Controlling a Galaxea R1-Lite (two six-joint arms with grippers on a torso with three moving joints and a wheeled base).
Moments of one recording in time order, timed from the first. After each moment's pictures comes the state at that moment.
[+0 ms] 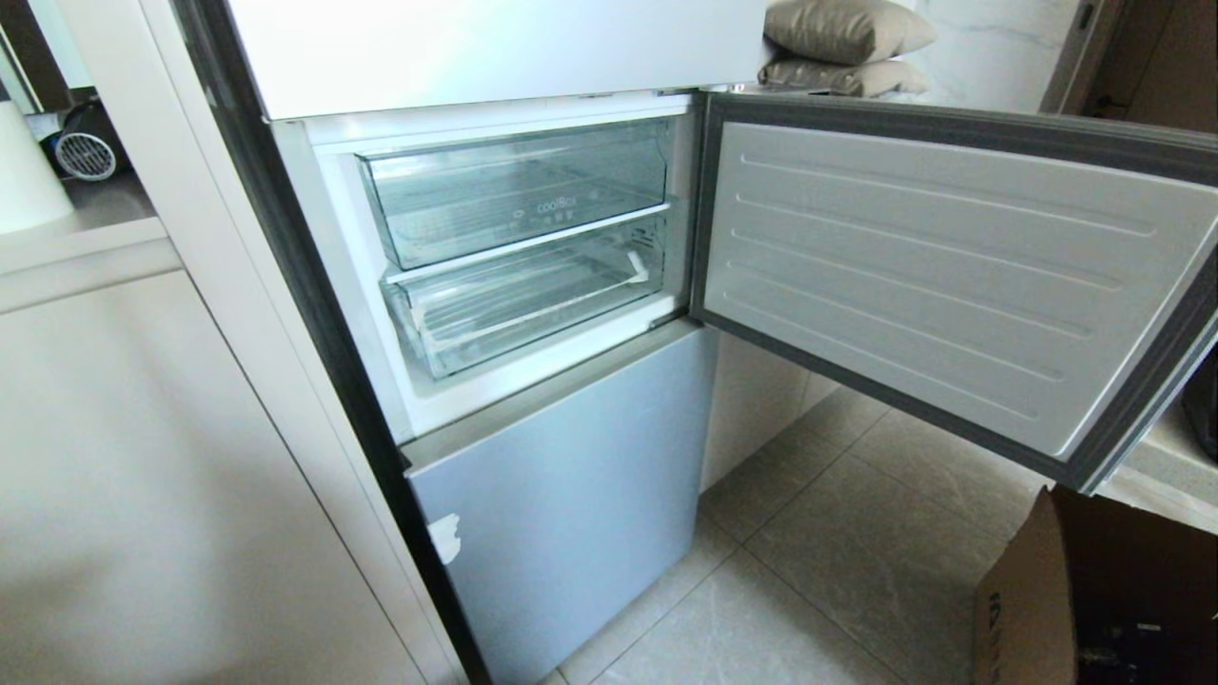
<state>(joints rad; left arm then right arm) 0.01 0.00 -0.04 0.10 0.01 0.04 -0.83 1.58 -0.82 -1.09 0.29 0.98</state>
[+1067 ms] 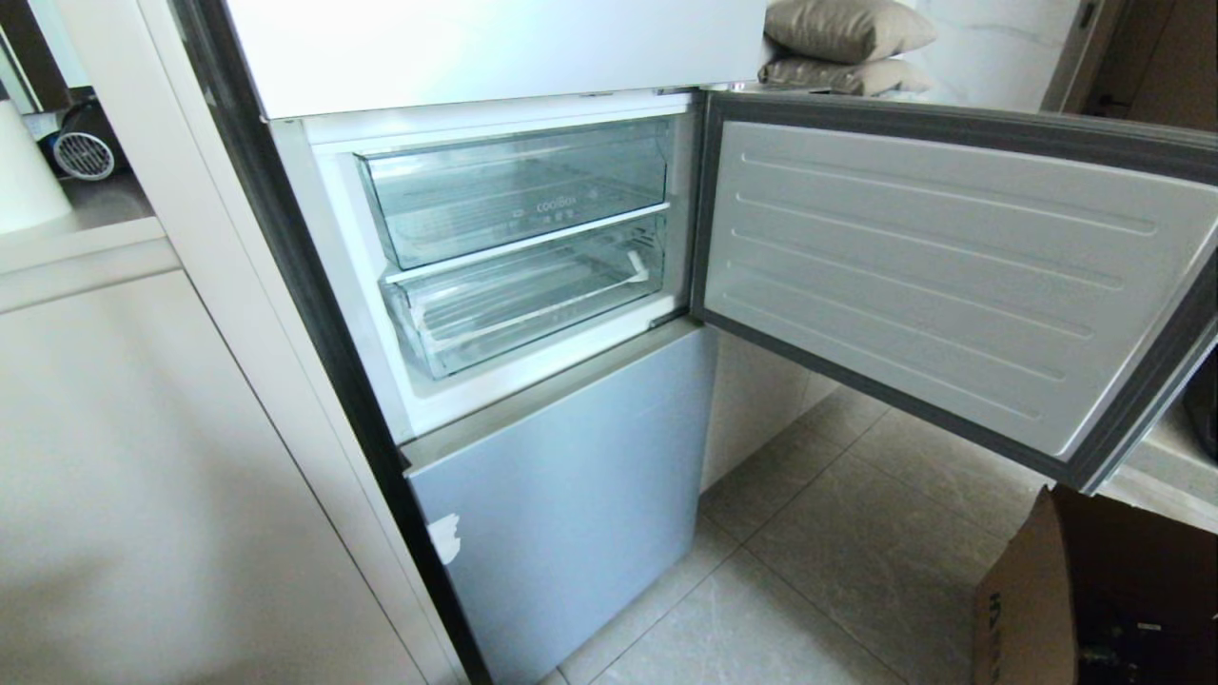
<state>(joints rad) 0.01 0.00 -0.04 0.10 0.01 0.04 -0.84 1.71 -0.87 -1.10 1.07 1.51</state>
